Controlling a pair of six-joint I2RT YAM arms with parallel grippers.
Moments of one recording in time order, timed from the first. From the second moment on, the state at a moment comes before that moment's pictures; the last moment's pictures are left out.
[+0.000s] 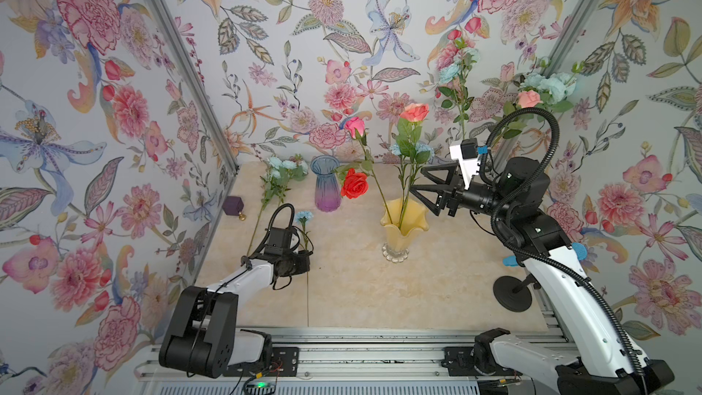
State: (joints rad) left arm -0.21 1.36 0.59 -0.28 0.23 -0.36; right arm 0.34 1.12 1.34 -0.28 -0.79 0.17
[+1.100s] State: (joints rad) left arm -0.39 1.26 0.90 -0.36 -0.08 -0.29; right arm 0.14 1.09 1.21 -0.22 -0.77 0.19
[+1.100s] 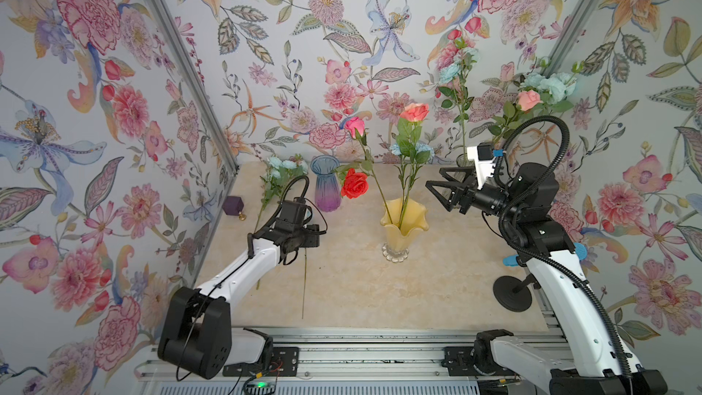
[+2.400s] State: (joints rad) left arm -0.45 0.87 0.32 0.67 -0.27 -0.35; right arm 0.30 1.44 1.07 0.05 -0.27 0.15
